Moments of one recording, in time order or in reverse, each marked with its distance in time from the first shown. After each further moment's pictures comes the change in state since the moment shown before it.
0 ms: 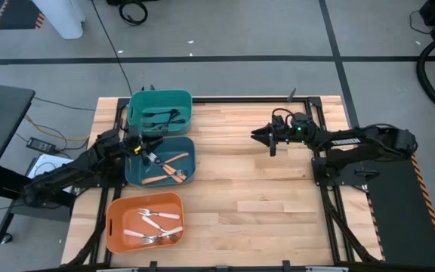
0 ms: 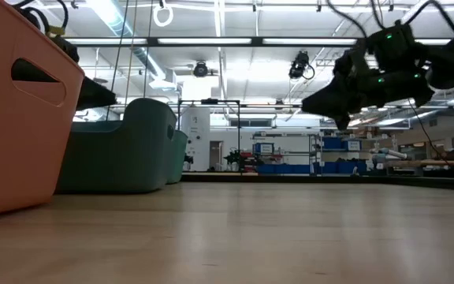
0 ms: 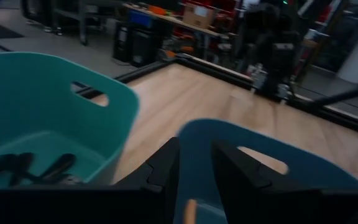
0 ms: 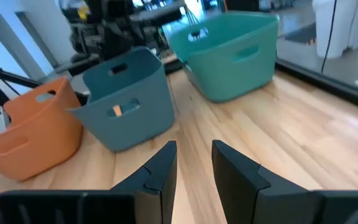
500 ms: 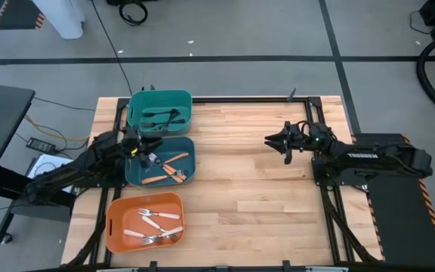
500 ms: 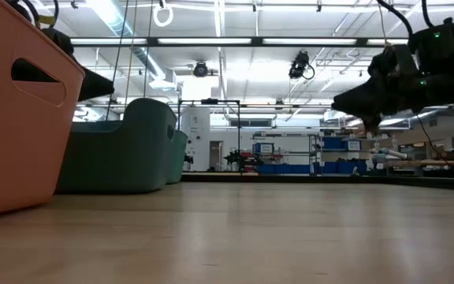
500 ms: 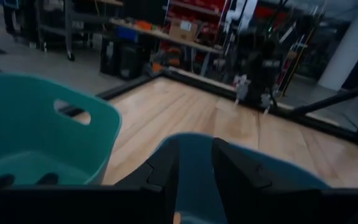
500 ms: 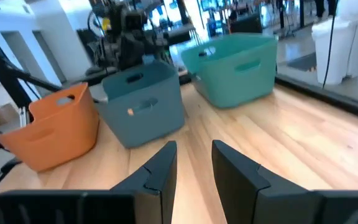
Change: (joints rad) left arm -0.056 -0.066 0.000 0.000 0.000 0.001; right arm -0.008 -0.377 -0.237 -0.010 -0.003 -0.002
